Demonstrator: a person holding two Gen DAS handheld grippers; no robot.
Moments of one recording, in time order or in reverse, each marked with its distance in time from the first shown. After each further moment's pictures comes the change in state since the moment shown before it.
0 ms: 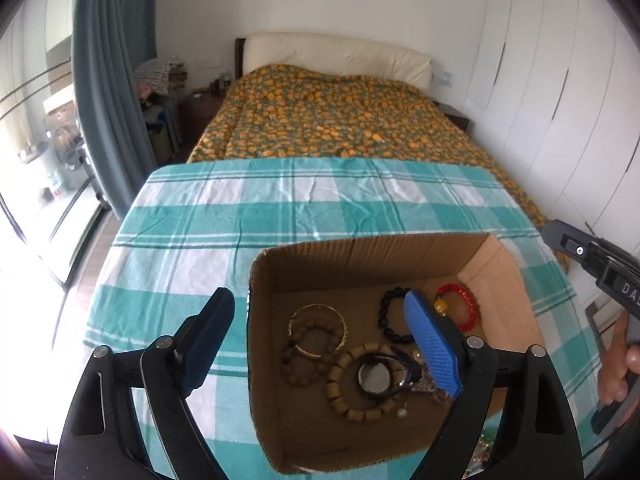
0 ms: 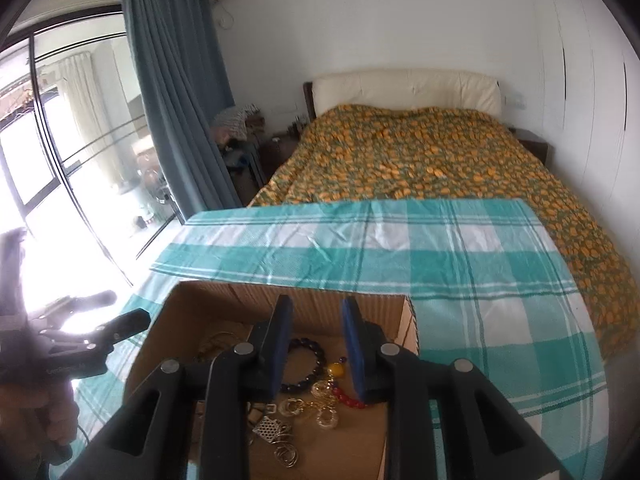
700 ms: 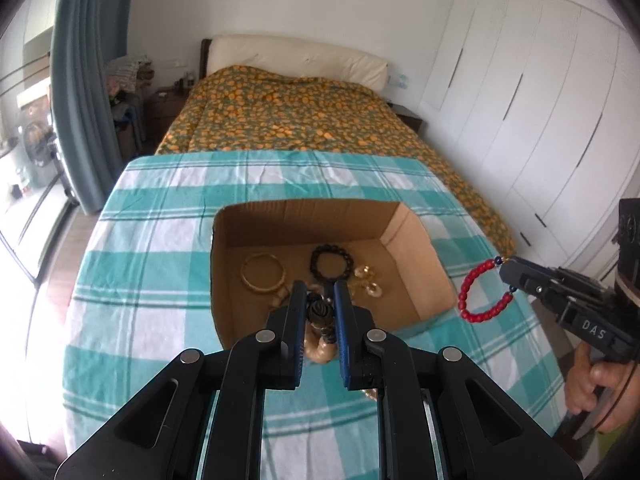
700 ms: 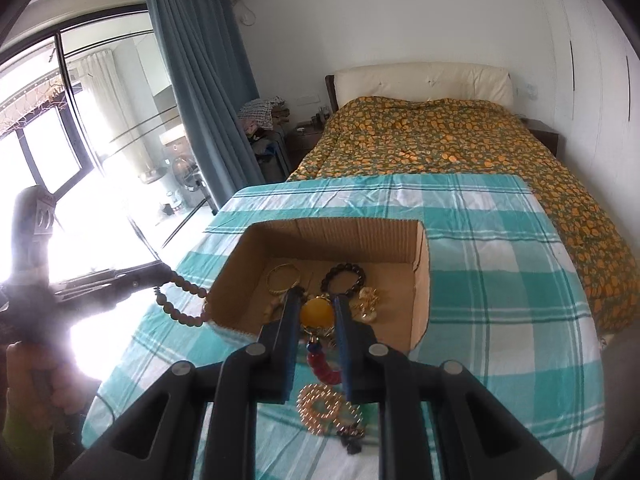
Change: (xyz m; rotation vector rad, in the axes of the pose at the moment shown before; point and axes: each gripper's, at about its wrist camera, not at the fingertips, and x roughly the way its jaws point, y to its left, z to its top) left arm -0.068 -0.021 -0.027 0.017 0.026 -0.148; right arm -0.093 0.025 -0.053 0.013 0.070 0.057
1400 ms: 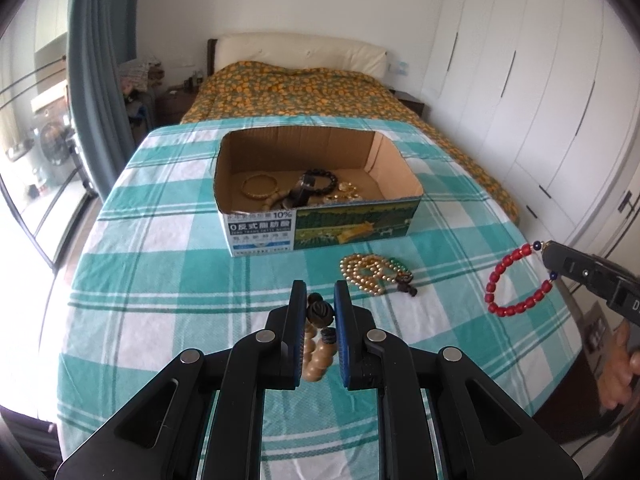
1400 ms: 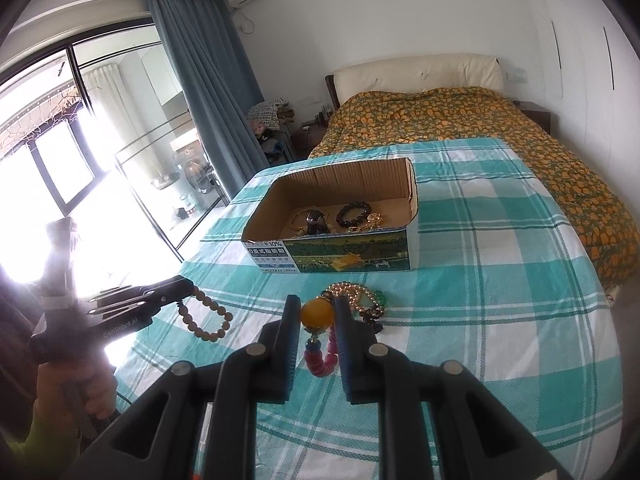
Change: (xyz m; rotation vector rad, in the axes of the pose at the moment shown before) left arm -0.077 -0.045 -0.142 0.039 0.000 0.054; right arm -0.108 0.012 -0.130 0.064 -0.021 0.065
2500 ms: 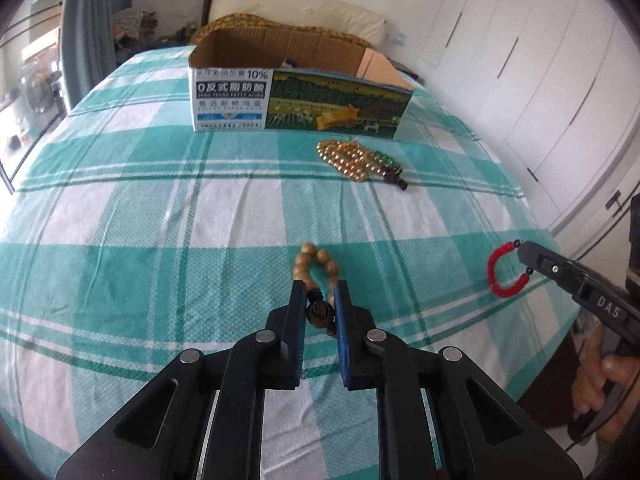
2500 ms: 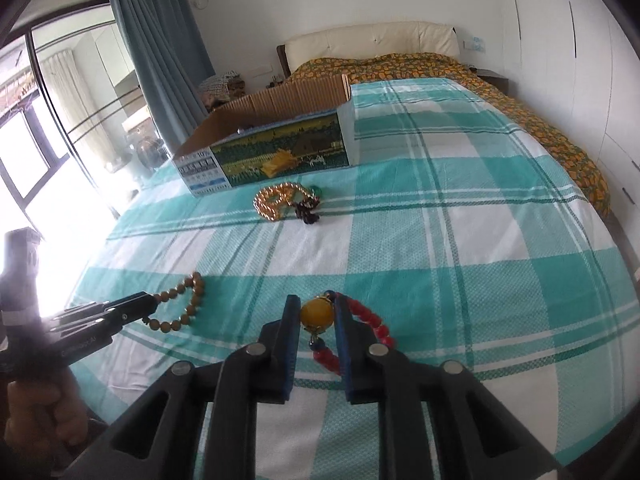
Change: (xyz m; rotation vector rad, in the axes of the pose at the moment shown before) left arm 0.036 -0.015 -0.099 -0.086 0.113 -0.101; right arm 0.025 -0.037 -0.104 0.074 0.078 -0.150
